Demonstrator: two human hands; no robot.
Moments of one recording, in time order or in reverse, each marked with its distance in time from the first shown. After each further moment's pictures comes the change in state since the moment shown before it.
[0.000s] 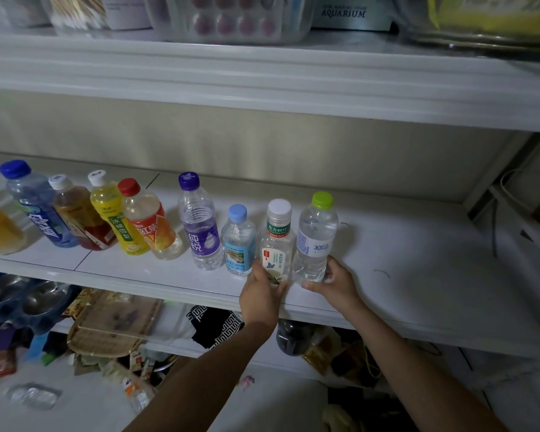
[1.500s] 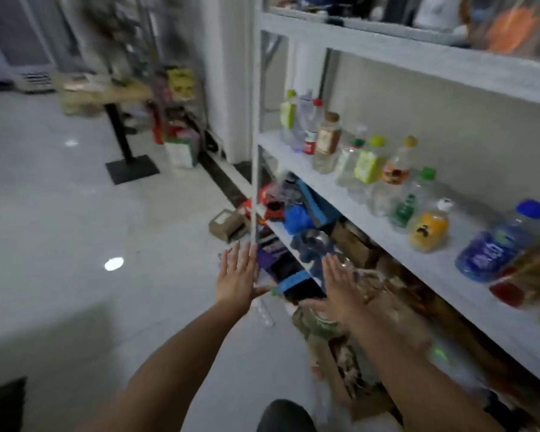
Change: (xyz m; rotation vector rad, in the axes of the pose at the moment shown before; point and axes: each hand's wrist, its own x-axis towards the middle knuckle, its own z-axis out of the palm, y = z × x) left_hand -0.119 -0.581 -0.534 0.669 0.126 -0.462; right_hand -0.220 -0.227 0.688 -1.099 -0.658 -0.978
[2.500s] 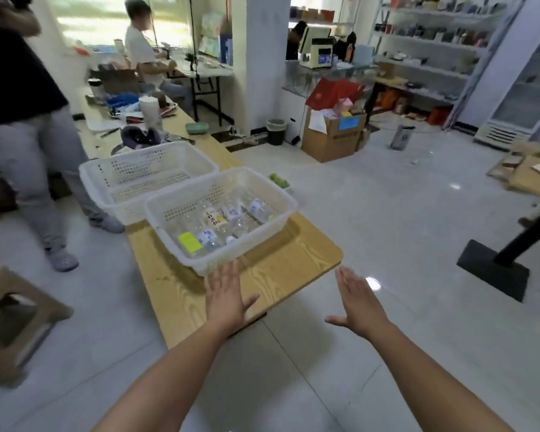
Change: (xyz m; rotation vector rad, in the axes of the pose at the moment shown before) left_hand -0.179 -0.492 -0.009 -0.208 0.153 -1.663; right_hand 0.298 -0.664 0.042 -0.205 -0.116 -1.478
